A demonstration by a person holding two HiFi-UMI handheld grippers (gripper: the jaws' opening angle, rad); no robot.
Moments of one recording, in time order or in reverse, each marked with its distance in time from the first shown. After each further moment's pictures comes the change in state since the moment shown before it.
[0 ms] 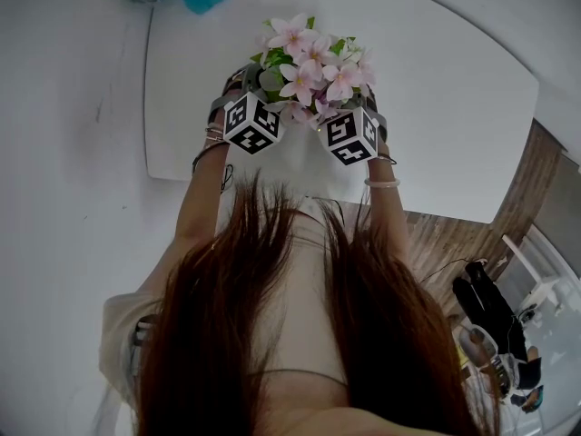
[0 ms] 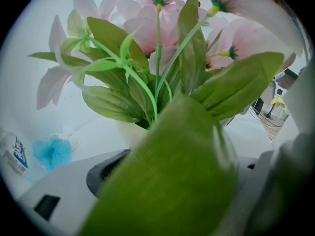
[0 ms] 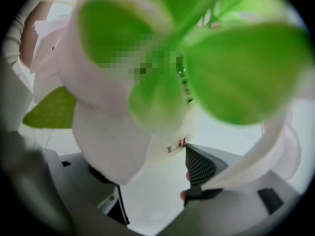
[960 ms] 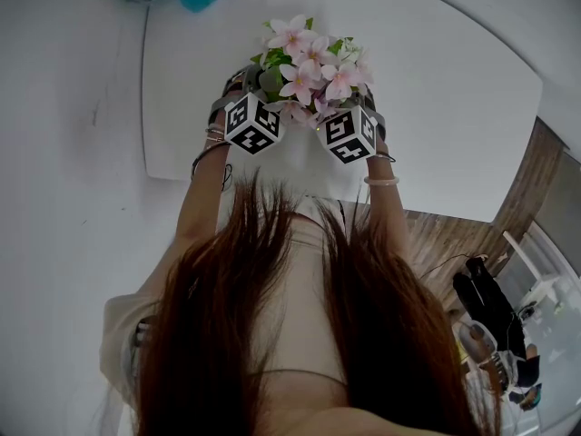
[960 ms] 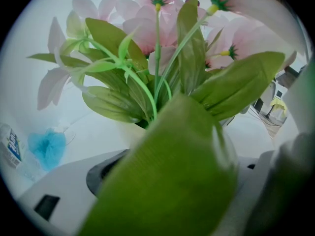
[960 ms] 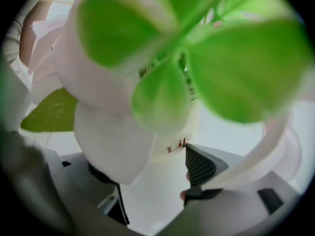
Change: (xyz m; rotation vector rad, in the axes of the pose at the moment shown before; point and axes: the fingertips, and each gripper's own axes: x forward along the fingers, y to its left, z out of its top) left arm 0.013 -0.005 -0.013 -0.018 0.031 -0.019; right arm 0.013 0.006 -0.015 0.020 0.028 0.034
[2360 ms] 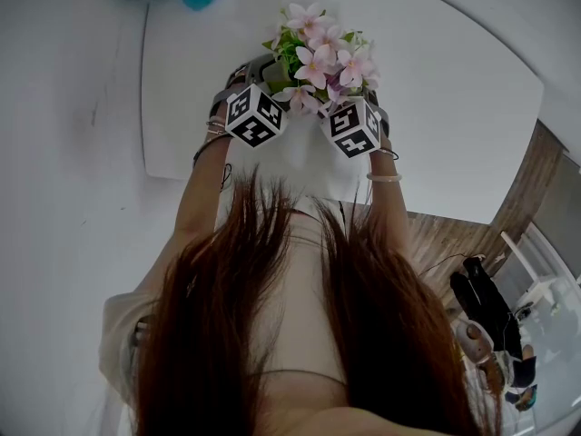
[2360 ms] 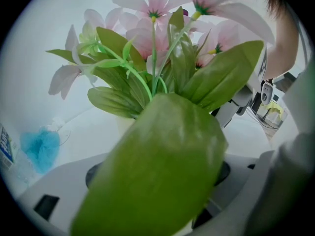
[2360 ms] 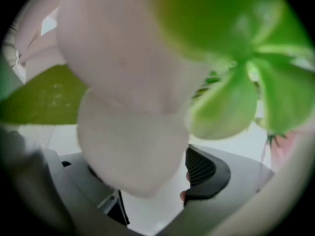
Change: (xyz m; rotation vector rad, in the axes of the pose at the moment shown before) left arm 0.010 0.004 0.000 -0.015 0.018 -0.058; right arm 0.009 -0.009 -0.006 0.024 0.045 0.042
